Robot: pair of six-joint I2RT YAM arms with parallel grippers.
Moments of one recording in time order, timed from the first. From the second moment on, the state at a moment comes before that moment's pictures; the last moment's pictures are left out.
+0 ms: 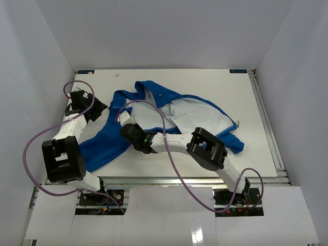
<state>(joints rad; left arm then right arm) 0.19 1.51 0.99 -0.19 0.16 -0.69 1.21 2.21 1.59 -0.03 0.65 0.07</state>
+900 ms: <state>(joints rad) 0.19 1.61 0.99 -0.22 0.18 -0.64 1.11 1.53 1.18 -0.24 0.60 0.19</state>
